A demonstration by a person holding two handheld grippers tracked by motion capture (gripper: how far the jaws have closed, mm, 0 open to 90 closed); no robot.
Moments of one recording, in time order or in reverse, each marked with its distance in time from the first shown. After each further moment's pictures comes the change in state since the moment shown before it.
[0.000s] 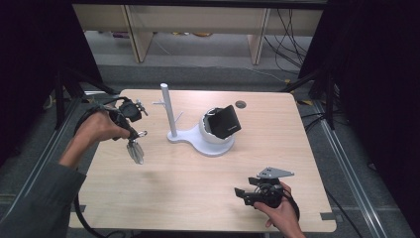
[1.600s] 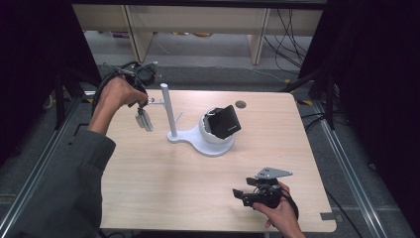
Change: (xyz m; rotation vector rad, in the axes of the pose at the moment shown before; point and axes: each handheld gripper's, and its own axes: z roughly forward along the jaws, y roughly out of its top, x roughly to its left) left arm 0.032 0.077 -0.027 -0.002 0.142 -0.175; right arm 0.003 0.001 0.003 -0.019 0.040 -0.034
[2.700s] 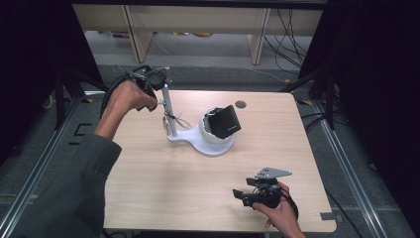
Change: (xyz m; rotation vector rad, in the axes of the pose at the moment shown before) left arm -0.022 0.007 -0.002 0.016 -0.005 0.060; right arm -0.002 0.000 0.000 0.024 -0.019 -0.016
